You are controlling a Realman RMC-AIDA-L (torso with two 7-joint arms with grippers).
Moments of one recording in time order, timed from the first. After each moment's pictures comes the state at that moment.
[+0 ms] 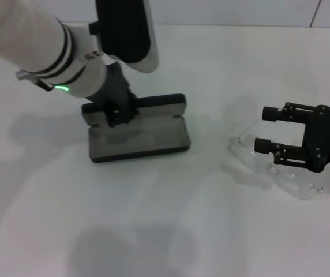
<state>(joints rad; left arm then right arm) -0.67 -2.09 1.58 1.40 2.67 1.38 -2.10 0.38 2.02 -1.01 -0.70 -1.57 -1.62 1.21</state>
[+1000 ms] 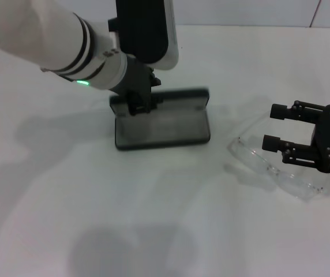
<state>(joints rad) -0.66 -2.09 1.63 1.39 2.62 1.24 -2.05 0.35 2.01 -1.00 -0.69 -1.53 -1.66 1.21</state>
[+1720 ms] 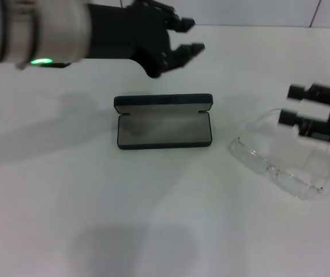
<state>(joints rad) -0.41 -2.09 1.40 1.64 2.03 1.24 -1.89 0.36 2.00 -0.93 -0.71 -1.53 -1.65 1.33</state>
